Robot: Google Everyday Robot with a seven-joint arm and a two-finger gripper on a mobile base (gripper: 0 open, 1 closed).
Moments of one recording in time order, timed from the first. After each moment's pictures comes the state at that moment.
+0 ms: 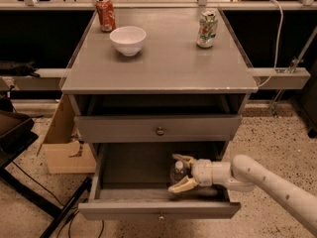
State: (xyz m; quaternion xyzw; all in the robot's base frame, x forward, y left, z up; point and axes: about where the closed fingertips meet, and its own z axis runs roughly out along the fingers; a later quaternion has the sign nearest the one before) arm 0.544 -0.063 0.468 -0.51 0.60 0.38 0.48
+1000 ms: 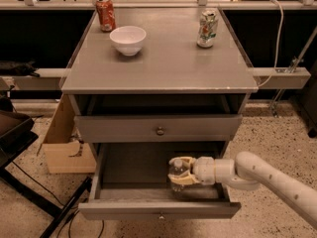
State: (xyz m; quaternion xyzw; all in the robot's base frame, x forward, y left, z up) arm 0.531 -0.063 0.503 -0.50 0.60 0.40 0.47
